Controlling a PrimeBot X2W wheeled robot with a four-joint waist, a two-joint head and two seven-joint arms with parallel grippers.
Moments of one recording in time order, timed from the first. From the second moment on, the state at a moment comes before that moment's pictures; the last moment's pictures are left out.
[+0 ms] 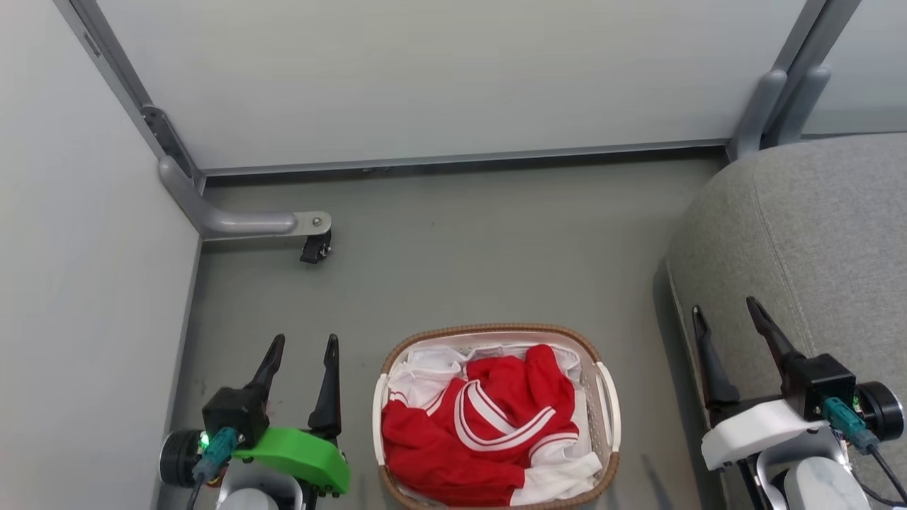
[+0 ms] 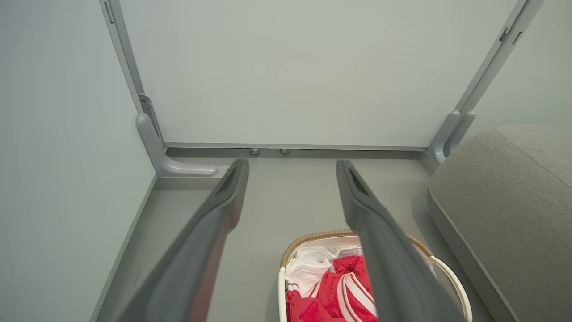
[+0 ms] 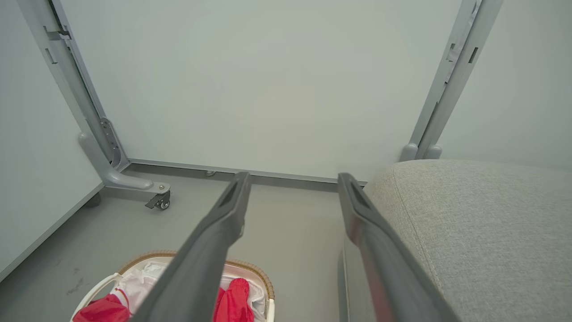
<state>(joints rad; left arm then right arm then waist) -0.12 0.05 -0.20 0.39 -0.25 -0.11 -0.26 -0.08 -0.05 -0.05 0.19 0.03 0.13 -0.26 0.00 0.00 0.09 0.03</state>
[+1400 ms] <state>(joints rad) -0.81 0.05 -0.67 1.18 -0.20 -0.13 -0.19 -0.36 -0.05 0.08 0.11 0.15 0.13 -0.26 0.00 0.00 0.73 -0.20</state>
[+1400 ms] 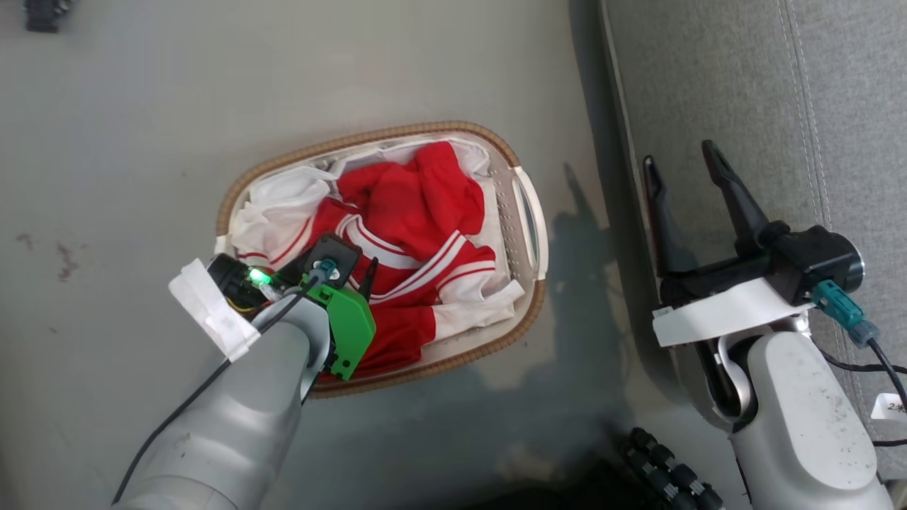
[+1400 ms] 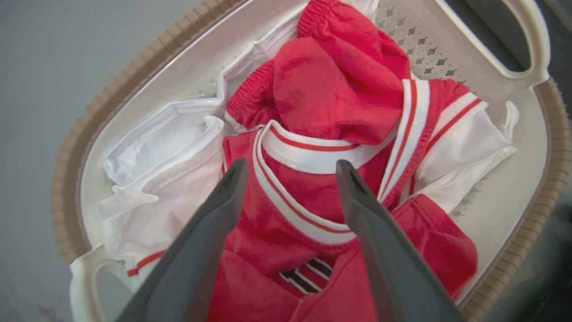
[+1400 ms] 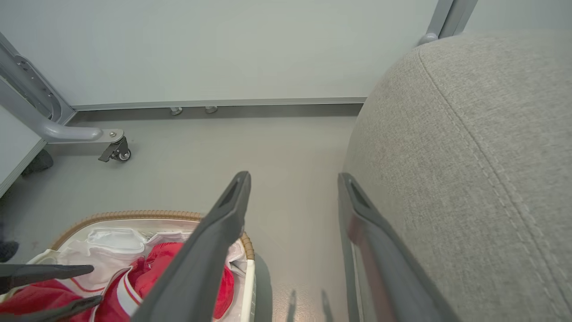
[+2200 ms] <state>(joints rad) -0.90 0.08 -0.64 1.28 -0.28 -0.06 -0.02 -0.40 -0.05 0.16 0.10 0.21 0.13 -0.26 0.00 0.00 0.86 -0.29</state>
